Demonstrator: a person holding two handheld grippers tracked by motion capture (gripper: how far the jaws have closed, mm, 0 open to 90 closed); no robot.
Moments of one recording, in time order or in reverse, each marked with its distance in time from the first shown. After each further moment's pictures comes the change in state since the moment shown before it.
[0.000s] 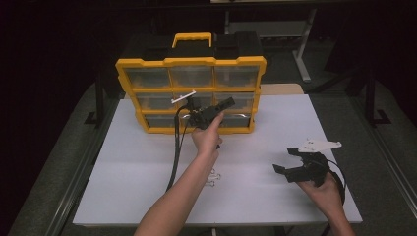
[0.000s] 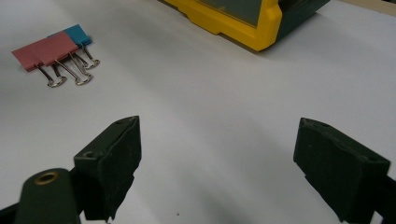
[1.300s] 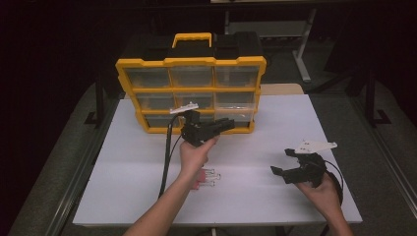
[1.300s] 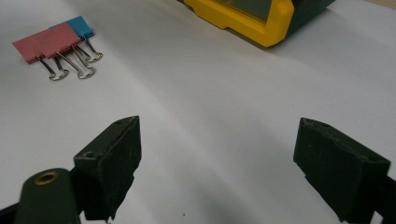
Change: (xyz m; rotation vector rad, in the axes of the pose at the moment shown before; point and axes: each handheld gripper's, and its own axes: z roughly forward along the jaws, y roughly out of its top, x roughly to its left) left arm -0.027 -0.012 -0.037 0.275 -0.024 0.365; right arm 0.006 0.001 0.006 0.017 0.006 -0.015
